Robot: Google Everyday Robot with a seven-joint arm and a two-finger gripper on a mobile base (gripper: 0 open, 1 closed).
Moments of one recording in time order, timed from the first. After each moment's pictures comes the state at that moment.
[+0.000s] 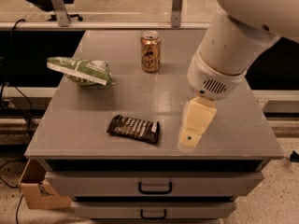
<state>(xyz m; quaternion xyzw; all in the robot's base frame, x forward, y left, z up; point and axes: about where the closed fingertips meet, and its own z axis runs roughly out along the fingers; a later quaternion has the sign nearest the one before) 0.433 -0.087 0.906 -0.61 0.78 0.03 0.12</state>
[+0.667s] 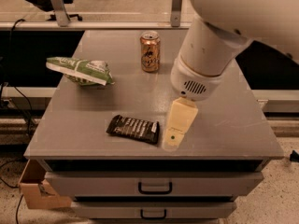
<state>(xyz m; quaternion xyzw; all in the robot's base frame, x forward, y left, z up) 0.440 -0.064 0.895 -0.61 0.78 0.04 0.12</state>
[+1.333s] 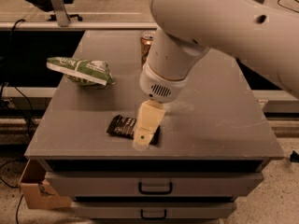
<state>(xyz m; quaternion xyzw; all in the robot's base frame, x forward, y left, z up) 0.455 0.000 0.876 -0.64 0.76 0.07 0.13</state>
